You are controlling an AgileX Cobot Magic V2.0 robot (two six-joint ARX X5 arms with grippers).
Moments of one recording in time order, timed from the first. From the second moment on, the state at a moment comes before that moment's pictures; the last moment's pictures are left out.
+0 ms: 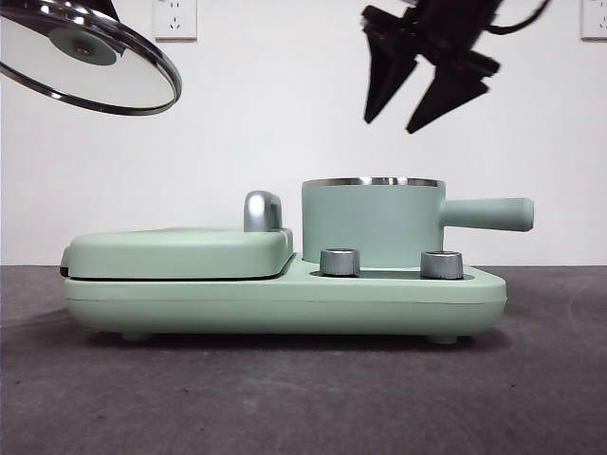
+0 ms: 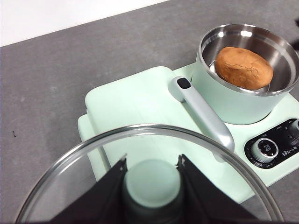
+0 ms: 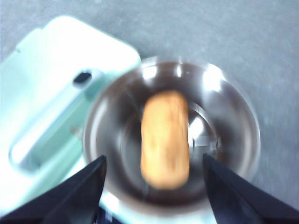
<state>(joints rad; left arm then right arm) -0.36 1.08 1.10 -0.55 0.09 0.07 0.39 1.56 1.40 -0.58 -0.19 -0.02</state>
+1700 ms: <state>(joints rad) -0.64 1.82 1.40 0.14 0.18 0.02 0.14 0.76 0.75 -0.64 -0.18 0.00</state>
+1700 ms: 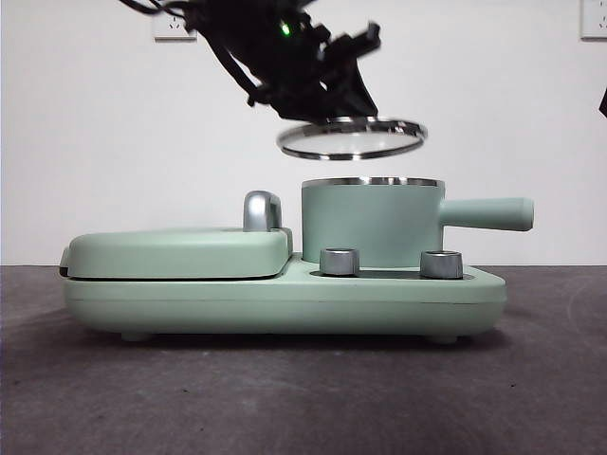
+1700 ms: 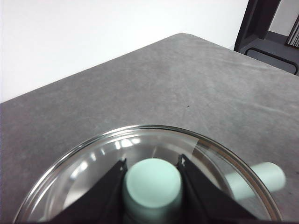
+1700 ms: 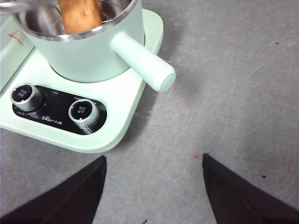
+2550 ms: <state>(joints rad) -0.64 1.95 1.43 0.31 0.18 0.06 0.14 0.77 0.75 -0.64 -0.18 0.00</state>
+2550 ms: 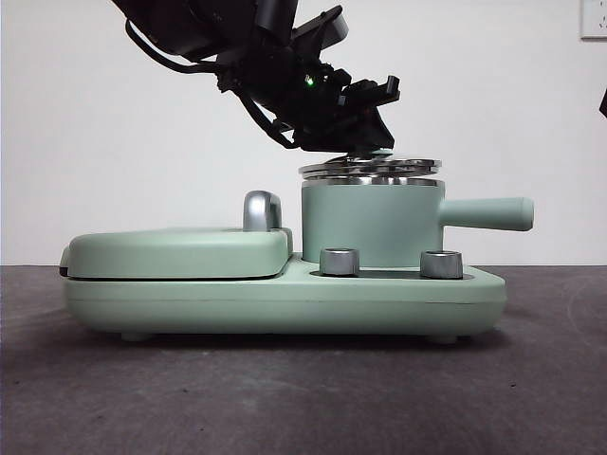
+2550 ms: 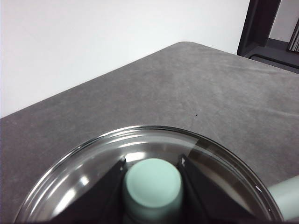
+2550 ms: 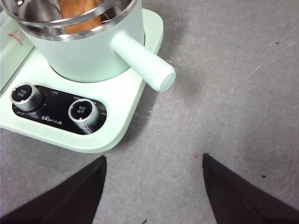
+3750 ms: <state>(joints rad) -0.64 1.77 1.45 -0.03 0.18 0.02 0.14 0.78 0.75 -0.64 -0.18 0.00</state>
